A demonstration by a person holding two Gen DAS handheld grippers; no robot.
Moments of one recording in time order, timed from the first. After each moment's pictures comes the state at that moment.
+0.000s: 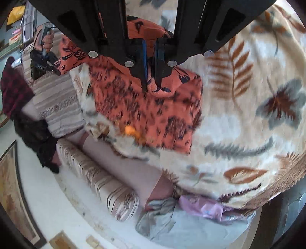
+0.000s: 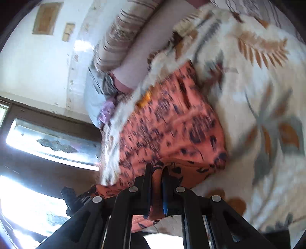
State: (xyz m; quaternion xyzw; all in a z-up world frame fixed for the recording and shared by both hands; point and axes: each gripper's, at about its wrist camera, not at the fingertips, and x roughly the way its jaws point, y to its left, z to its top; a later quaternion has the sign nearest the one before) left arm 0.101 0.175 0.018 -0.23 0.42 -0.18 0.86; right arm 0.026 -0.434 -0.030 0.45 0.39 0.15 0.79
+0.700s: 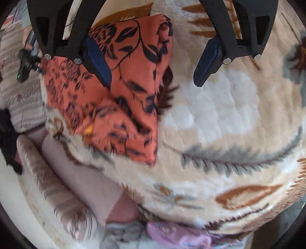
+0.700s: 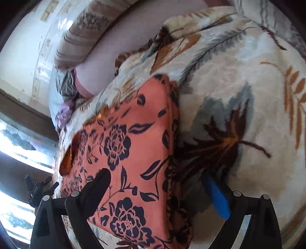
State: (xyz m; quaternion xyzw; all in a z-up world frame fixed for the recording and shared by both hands) left arm 0.200 0.164 -0.123 -0.17 0.53 -0.11 0.82; right arm 0.171 -0.406 -0.142 0.26 0.51 0.07 0.81
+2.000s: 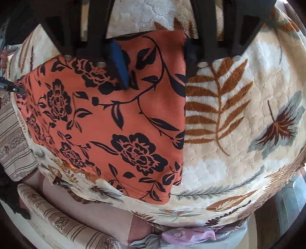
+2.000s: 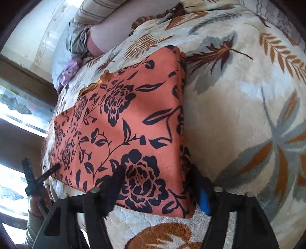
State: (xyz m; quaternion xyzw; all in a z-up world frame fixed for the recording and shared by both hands) left arm 0.071 0.153 -0.118 -0.07 0.53 -0.09 0.84; right arm 0.030 -0.351 -0.125 0.22 0.56 0.11 0.79
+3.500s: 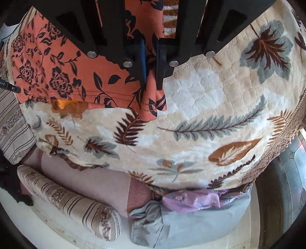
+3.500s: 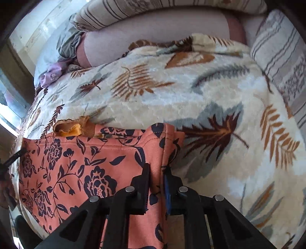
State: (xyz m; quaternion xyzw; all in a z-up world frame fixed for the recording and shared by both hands) left arm 0.150 0.169 -0.060 -0.05 0.43 -0.08 0.90; right arm 0.114 -0.343 -0.066 0.08 0.49 0.00 0.87
